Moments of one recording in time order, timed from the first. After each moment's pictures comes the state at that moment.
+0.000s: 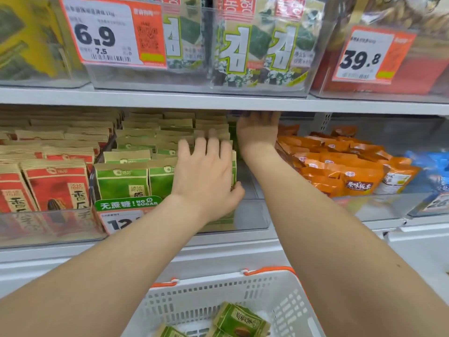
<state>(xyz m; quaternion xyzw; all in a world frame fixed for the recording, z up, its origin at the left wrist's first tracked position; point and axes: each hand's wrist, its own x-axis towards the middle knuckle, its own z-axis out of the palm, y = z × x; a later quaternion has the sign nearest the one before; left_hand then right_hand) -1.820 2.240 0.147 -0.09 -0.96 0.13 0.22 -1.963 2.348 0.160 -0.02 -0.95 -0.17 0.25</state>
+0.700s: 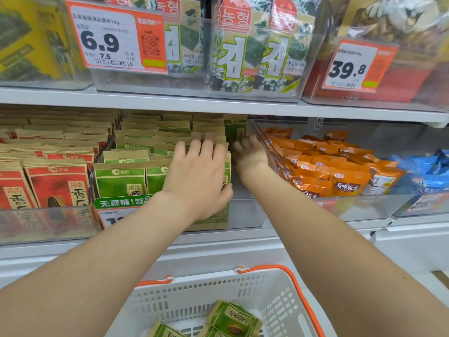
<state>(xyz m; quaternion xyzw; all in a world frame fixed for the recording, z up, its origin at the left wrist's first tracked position) -1.813 2.230 0.152 -0.12 -0.96 0.13 0.22 -1.941 2.362 0.129 0.14 -0.89 -0.43 0.06</state>
